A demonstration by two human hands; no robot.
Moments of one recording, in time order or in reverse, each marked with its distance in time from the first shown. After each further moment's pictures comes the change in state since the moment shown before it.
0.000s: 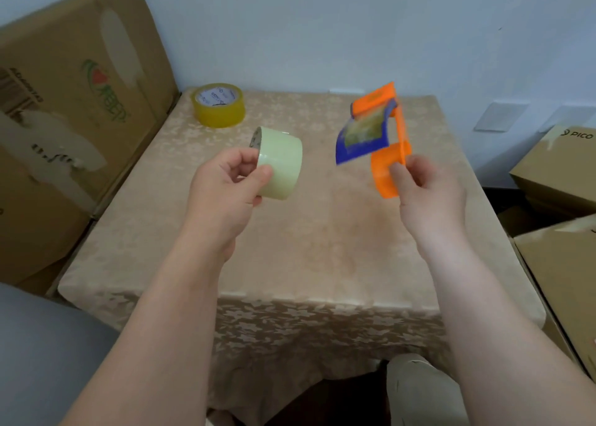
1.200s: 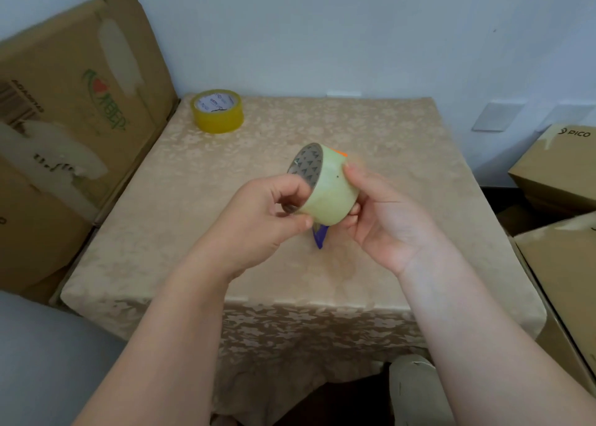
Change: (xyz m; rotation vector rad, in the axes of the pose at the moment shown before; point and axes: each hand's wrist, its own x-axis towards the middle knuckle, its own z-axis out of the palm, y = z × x) left_hand -0.015 0.005 0.008 0.249 -0.504 0.207; right_hand -0.026 -0.041 0.013 1.048 -0.589 0.560
